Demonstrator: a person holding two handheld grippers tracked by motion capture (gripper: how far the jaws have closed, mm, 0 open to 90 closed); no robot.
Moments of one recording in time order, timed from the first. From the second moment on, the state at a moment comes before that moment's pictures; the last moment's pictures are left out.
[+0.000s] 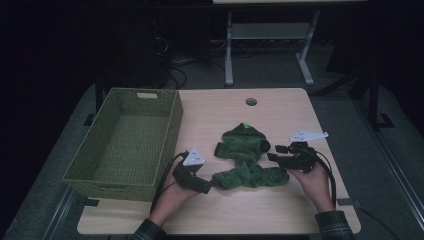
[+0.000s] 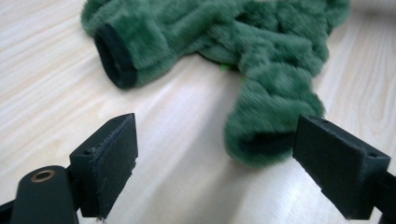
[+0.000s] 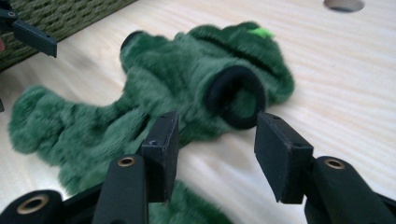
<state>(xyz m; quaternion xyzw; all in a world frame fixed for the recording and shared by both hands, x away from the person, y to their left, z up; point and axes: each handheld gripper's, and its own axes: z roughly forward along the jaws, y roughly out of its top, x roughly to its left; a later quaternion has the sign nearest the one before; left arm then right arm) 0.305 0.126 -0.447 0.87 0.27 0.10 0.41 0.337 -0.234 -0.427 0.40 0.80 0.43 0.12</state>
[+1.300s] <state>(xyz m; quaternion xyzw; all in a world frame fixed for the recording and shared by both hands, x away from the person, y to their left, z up) 0.276 0.134 -0.477 0.89 0.24 0.10 0.38 0.284 -0.169 -0.427 0.30 0.83 0.47 0.05</state>
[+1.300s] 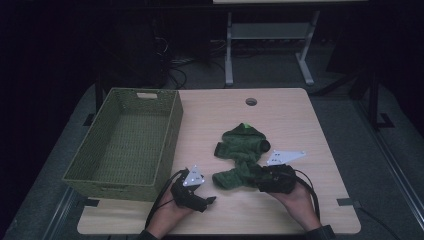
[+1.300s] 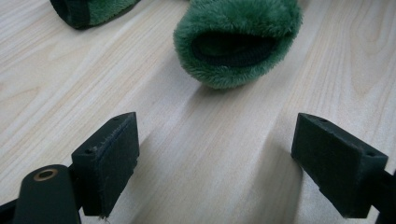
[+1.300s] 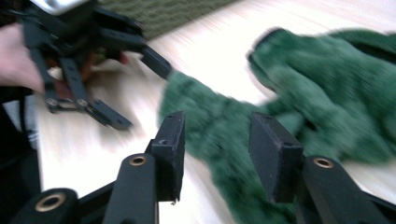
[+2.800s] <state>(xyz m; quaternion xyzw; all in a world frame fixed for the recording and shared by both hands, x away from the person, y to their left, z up) 0.275 0.137 -0.478 0.89 0.22 0.09 0.38 0.288 -0.074 -0.472 0.24 0.89 0.39 0.10</state>
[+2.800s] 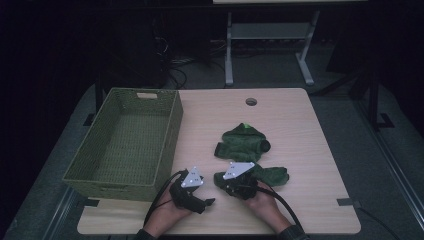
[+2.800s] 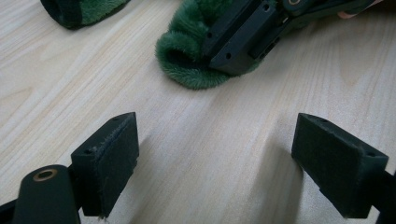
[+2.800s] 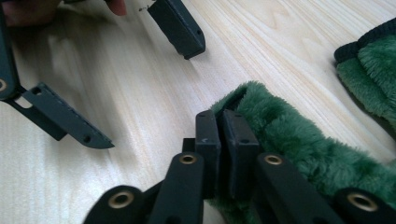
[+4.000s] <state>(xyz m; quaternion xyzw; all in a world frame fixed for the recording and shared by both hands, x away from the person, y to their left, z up) 0.275 0.137 -0.478 0.89 0.22 0.09 0.38 0.300 -0.167 -0.433 0.34 0.81 0.47 0.08</state>
